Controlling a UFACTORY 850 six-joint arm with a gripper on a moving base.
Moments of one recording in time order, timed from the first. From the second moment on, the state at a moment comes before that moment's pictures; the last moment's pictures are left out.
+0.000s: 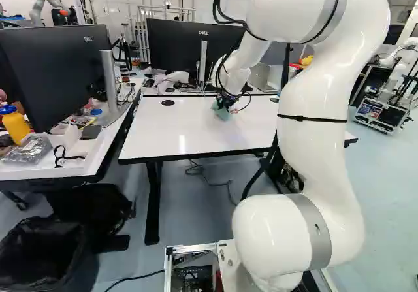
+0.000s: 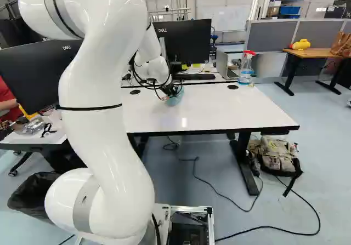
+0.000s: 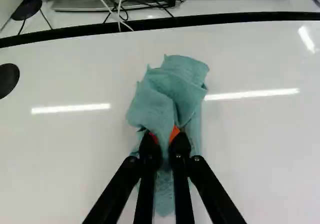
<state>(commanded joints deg) -3.3 -25.1 -63.6 0.0 -0.2 0.0</state>
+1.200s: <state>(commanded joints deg) -5.1 -34.9 -76.9 0.0 -0.2 0.0</state>
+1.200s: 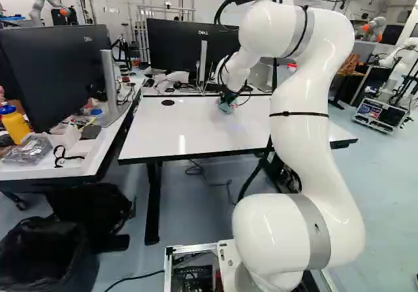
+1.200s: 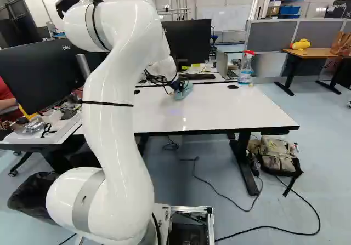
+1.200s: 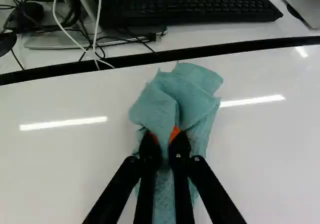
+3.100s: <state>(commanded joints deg) -12.5 -14.6 -53.9 0.0 -0.2 0.0</state>
